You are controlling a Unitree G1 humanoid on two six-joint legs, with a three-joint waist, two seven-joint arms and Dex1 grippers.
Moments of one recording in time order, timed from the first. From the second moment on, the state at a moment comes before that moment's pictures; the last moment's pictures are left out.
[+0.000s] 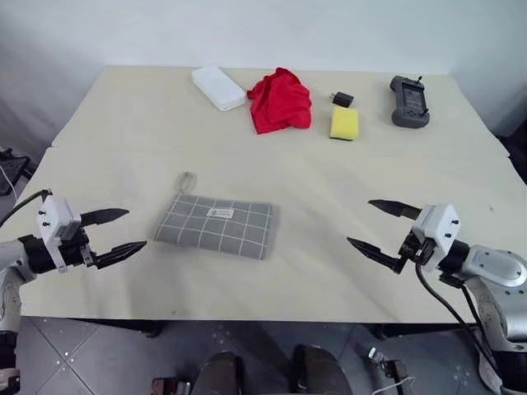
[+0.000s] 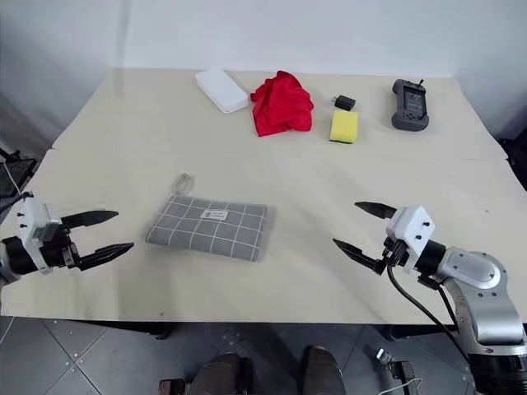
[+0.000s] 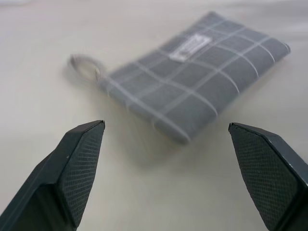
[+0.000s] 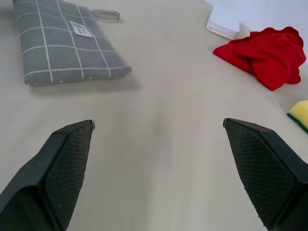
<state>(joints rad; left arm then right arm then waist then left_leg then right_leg) -0.16 0.89 0.40 0.22 -0.44 0.08 -1.19 -0.08 -0.71 -0.20 -0.20 0.40 0.06 0.96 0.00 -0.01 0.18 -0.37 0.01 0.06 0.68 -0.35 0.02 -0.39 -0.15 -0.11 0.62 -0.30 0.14</state>
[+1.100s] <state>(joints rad) -1.05 0.77 -0.04 1.07 -0.29 0.96 -1.24 -0.56 -0.35 0.45 -0.02 -0.02 0.33 0.74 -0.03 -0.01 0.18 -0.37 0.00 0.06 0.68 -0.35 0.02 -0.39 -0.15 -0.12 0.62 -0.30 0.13</state>
